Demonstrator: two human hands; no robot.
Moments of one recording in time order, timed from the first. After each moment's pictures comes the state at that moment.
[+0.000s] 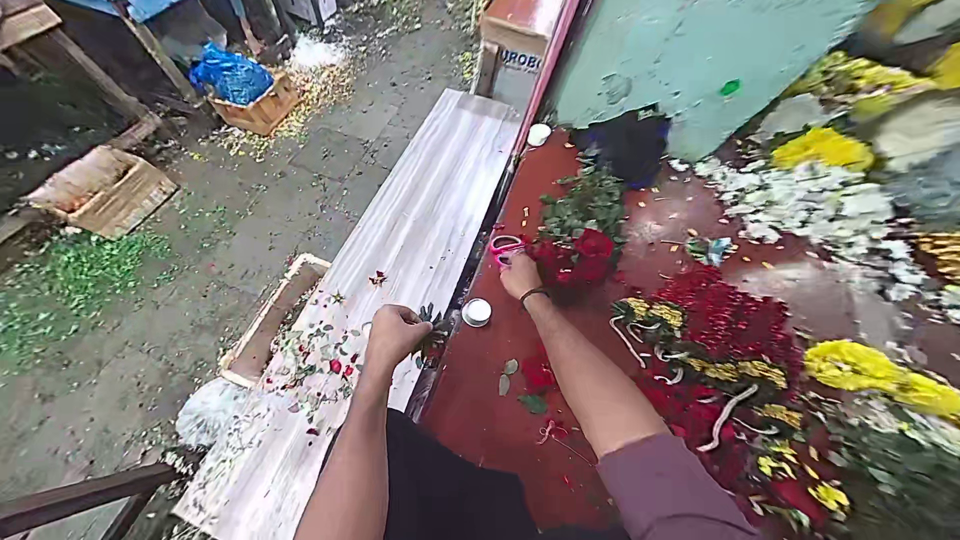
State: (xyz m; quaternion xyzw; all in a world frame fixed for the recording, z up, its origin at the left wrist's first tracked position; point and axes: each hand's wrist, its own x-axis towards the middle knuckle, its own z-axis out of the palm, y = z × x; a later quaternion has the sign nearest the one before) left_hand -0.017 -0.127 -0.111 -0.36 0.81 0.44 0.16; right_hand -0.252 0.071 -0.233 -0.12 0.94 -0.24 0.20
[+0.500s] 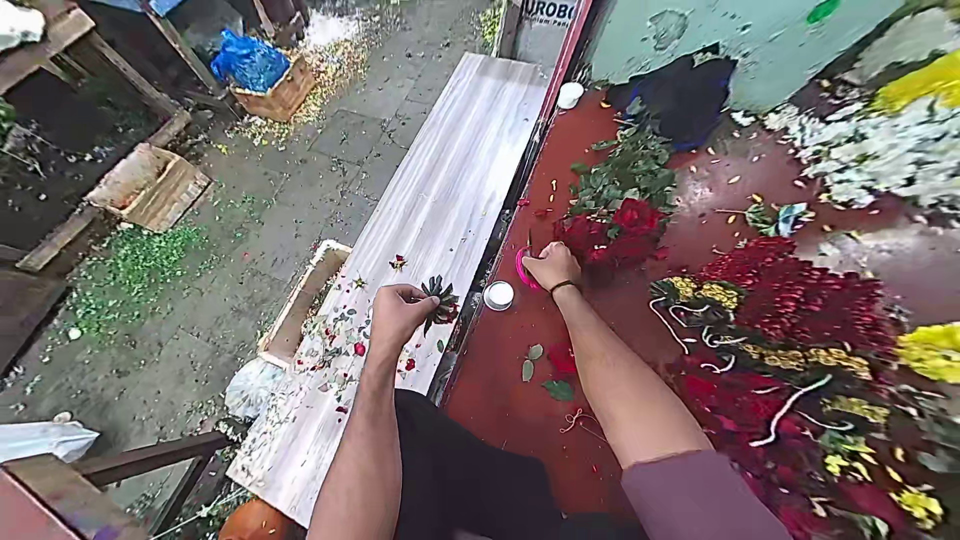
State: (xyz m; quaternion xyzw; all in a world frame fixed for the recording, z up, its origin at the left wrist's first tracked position) left_hand -0.004 -0.141 -0.108 -0.38 0.79 0.48 0.05; right_hand -0.228 0.089 -0.225 0.04 0.93 -0.28 0.22
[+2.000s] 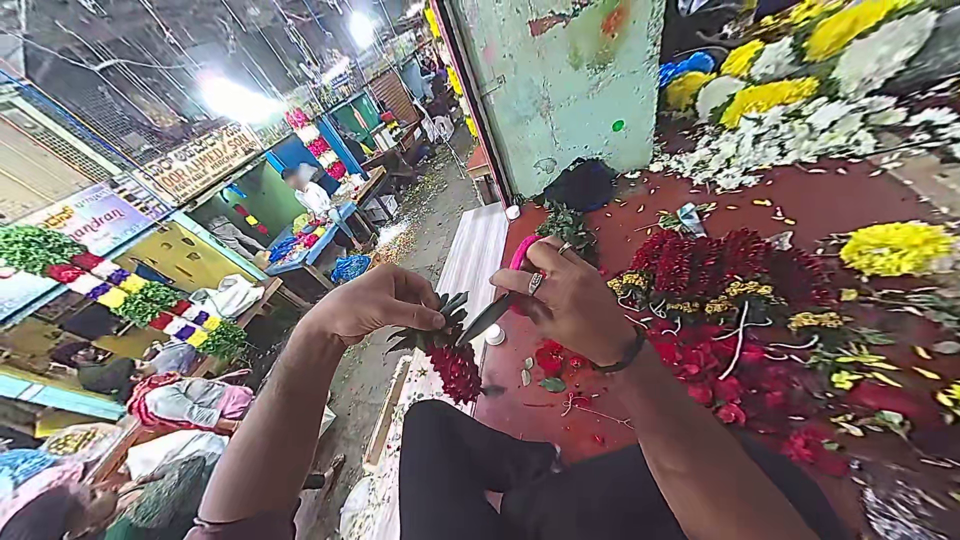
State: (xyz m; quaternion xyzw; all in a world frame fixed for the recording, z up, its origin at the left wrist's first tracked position) left_hand 0.020 0.026 0.288 0.02 0.85 0.46 0.25; right_hand -0.056 0.277 0.120 -0.43 0.74 -0.42 -0.31
